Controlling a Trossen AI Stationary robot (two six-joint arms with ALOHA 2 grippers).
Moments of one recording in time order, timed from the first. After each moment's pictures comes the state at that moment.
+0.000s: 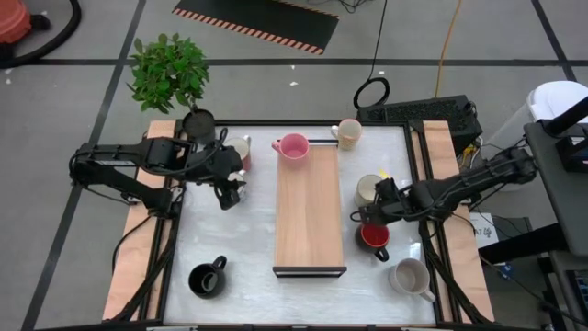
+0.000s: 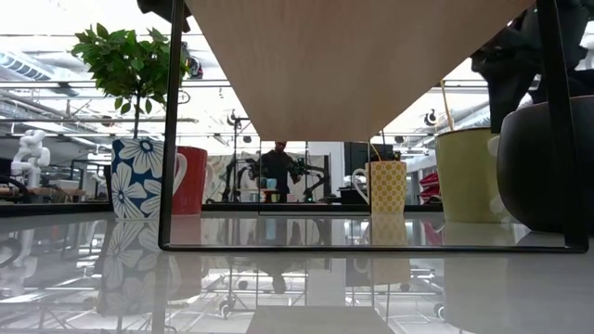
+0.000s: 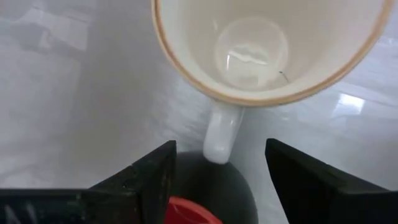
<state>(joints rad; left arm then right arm) -0.08 1.24 1.43 -1.16 -0.27 -0.36 0.30 1.14 0.81 -1.04 0.24 1.59</state>
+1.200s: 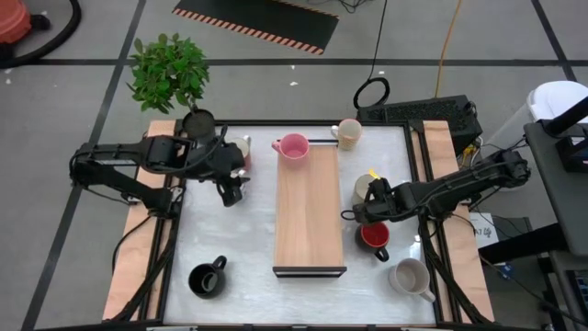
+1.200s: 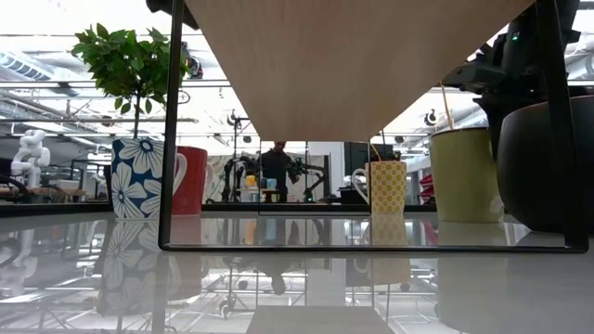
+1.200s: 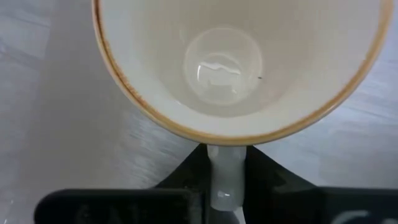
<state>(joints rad) -0.05 1.24 1.43 -1.09 -0.28 -0.29 0.25 1.27 0.82 -1.03 0.26 1.56</state>
